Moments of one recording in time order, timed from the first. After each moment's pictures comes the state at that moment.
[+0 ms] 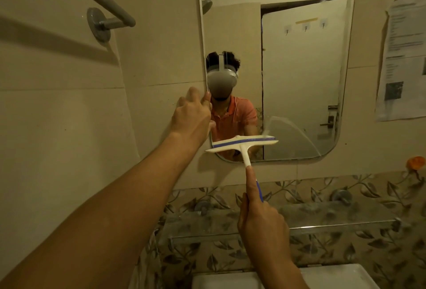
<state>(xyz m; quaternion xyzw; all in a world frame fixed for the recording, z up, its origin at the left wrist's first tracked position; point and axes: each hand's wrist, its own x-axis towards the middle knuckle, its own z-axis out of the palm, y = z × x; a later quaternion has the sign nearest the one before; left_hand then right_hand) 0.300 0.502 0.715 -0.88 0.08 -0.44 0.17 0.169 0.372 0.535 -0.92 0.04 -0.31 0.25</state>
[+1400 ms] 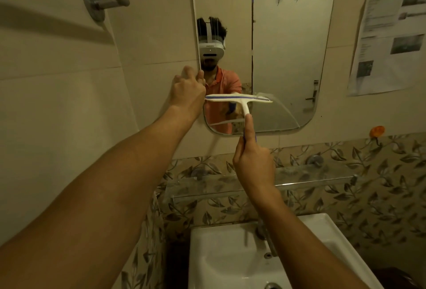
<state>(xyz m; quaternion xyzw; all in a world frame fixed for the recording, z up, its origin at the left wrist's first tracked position) 0.283 0.499 0.727 -0.90 0.08 -0.40 0.17 0.163 0.367 0.590 -0.86 0.05 -0.39 0.32</state>
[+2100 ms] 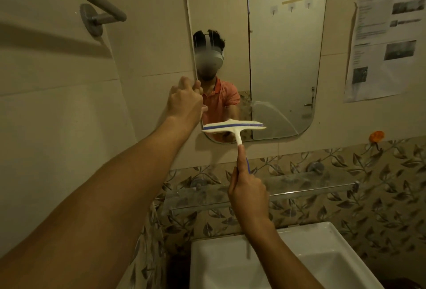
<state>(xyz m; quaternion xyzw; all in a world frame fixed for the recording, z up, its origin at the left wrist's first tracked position) 0.290 0.495 0.725 -0.90 0.07 -0.41 0.15 0.161 0.378 0.539 -0.89 0.08 -0.34 0.29</state>
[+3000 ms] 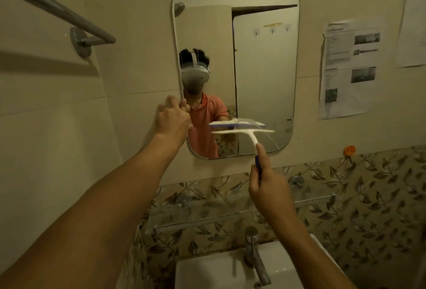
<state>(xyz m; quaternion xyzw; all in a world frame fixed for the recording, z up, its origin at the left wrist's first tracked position) 0.271 0.489 0.732 -0.91 0.06 -0.38 0.16 0.129 0.300 0.589 -0.86 0.05 -0.36 0.36</state>
